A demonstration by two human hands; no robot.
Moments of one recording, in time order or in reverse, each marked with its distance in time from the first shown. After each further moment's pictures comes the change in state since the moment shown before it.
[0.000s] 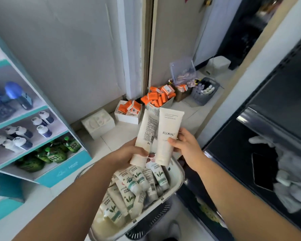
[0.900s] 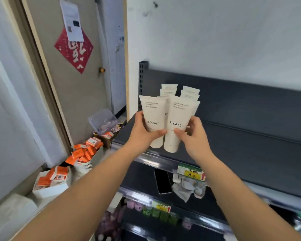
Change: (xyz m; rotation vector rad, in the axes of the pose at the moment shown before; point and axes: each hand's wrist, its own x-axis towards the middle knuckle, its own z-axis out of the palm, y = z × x) left_hand 0.055 0.094 0.406 0.425 -0.163 0.753; right_hand -0.223 -0.150 -0.265 -0.205 0.741 -0.599
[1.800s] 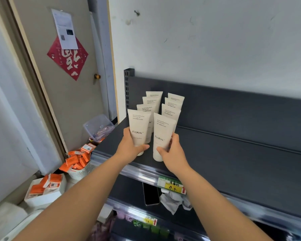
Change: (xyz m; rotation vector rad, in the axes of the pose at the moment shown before) left_hand 0.037 -0.046 0.033 0.494 0.035 -0.150; right_hand 0.028 0.059 -0.021 -0.220 -0.102 0.156
